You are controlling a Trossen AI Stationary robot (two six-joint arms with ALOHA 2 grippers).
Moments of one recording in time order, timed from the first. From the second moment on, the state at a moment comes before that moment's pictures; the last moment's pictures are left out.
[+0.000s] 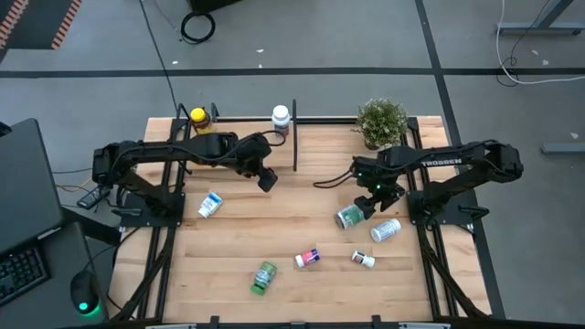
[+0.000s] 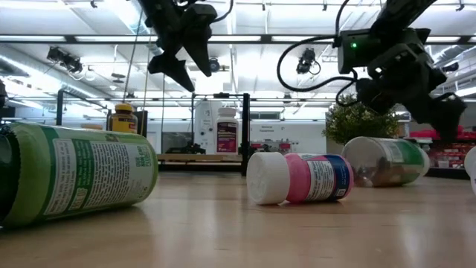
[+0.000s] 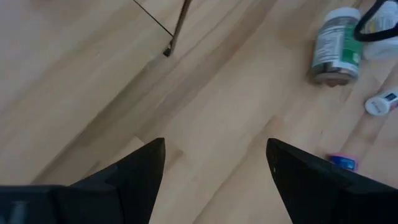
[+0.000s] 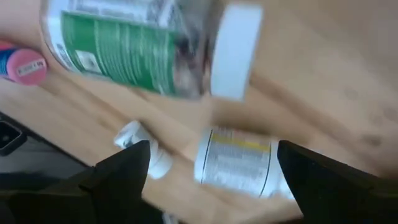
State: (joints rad) left arm 0.18 1.48 1.25 -0.75 -0.05 -0.60; right arm -0.22 1.28 0.74 -0.99 -0.51 0.81
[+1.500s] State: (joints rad) left arm 0.09 1.48 1.25 -0.75 -0.07 -0.77; right arm -0.24 1.42 0.93 -0.78 -0.39 0.61
